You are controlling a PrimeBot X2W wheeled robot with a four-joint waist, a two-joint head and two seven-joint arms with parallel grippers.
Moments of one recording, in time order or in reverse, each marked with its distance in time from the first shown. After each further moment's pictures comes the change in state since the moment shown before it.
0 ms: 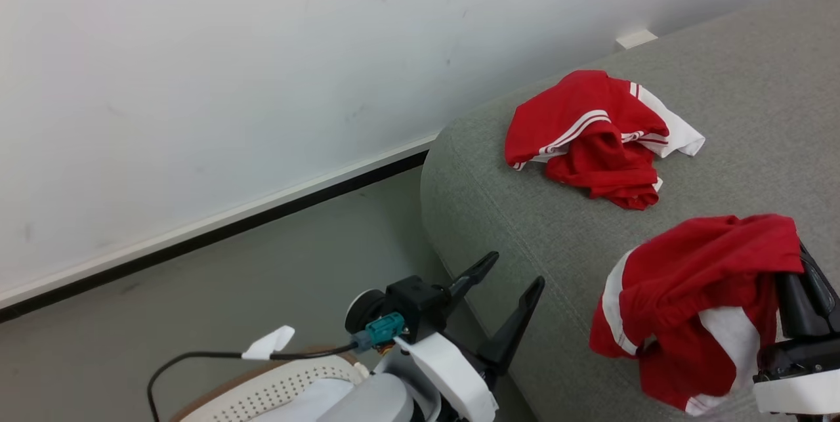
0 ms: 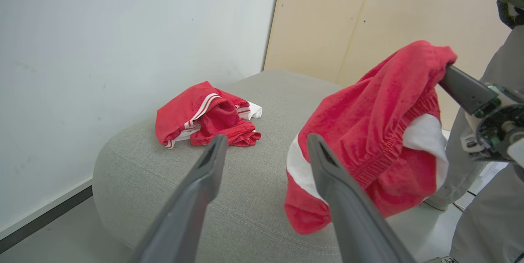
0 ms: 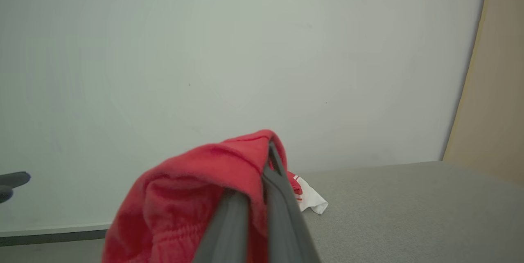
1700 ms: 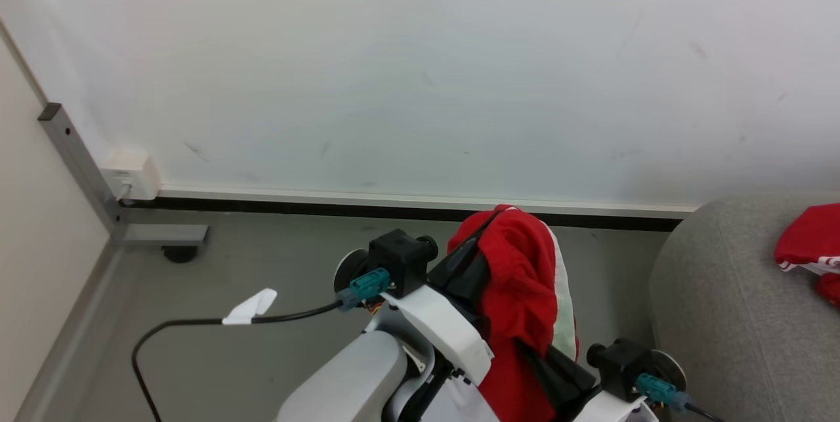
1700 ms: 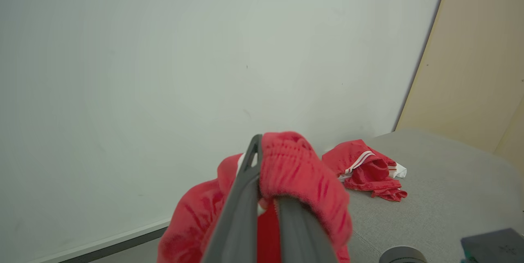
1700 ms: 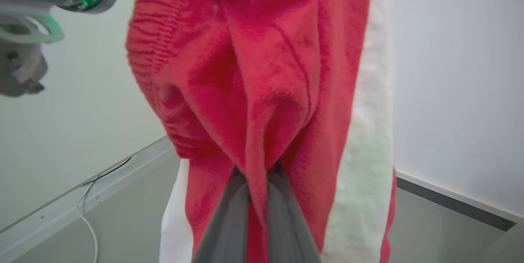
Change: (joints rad) left arm -0.089 0.010 0.019 -0.020 -0.057 0.047 0.007; right arm -0.251 0.164 0.672 0.496 0.172 0.000 0.000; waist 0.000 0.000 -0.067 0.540
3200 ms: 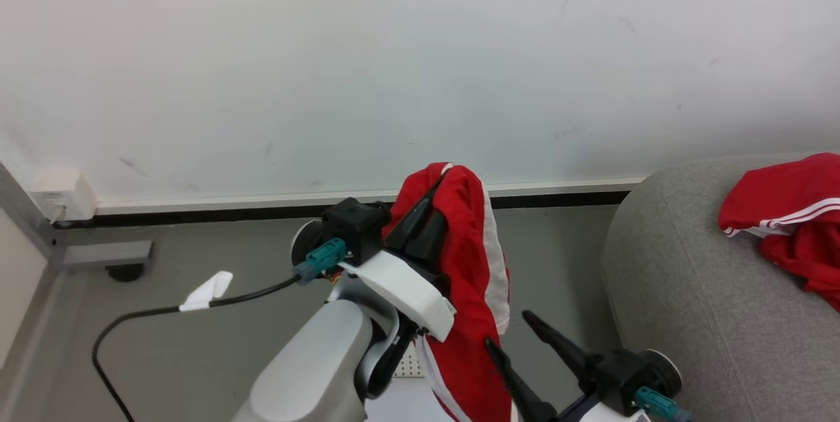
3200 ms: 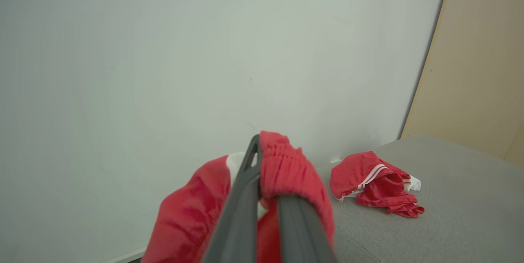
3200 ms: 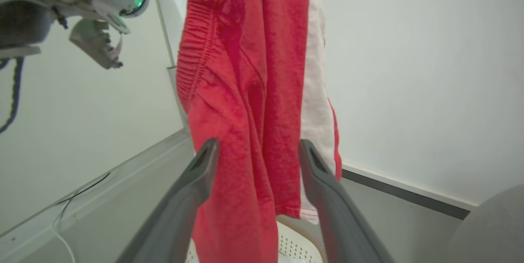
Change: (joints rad) left arm -0.012 -0.015 0.195 0.058 0.116 -0.046 -0.008; right arm 0.073 -0.001 -0.074 -0.142 -0.096 0.000 0.000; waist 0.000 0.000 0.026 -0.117
